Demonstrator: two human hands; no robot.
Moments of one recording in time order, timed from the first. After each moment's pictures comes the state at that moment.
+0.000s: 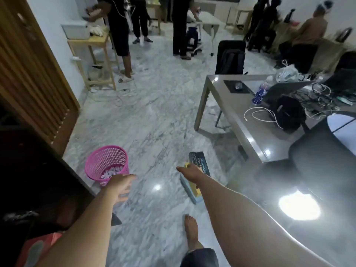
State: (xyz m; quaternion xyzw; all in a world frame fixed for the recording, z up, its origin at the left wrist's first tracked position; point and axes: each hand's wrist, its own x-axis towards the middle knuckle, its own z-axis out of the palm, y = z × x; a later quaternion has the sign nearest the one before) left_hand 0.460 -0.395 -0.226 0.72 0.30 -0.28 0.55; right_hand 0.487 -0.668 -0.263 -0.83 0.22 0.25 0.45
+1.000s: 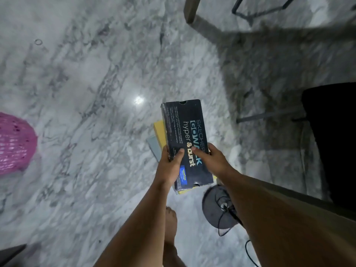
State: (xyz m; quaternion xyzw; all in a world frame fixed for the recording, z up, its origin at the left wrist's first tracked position) left_hand 0.776 -0.783 -0.828 0.63 0.28 -0.36 0.63; right_hand 0.775 -0.948 -0.809 -0.73 0.39 0.30 0.48
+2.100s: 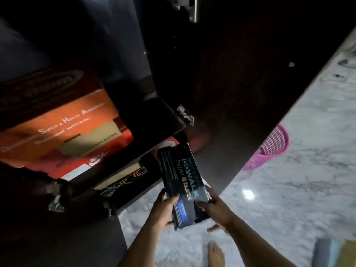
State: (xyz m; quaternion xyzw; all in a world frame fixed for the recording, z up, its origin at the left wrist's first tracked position) left_hand 0.237 -0.234 -0.493 0.42 0.60 0.06 0.67; right_hand 0.396 -0.338 -0.522 -0.70 -0.14 0.59 0.38
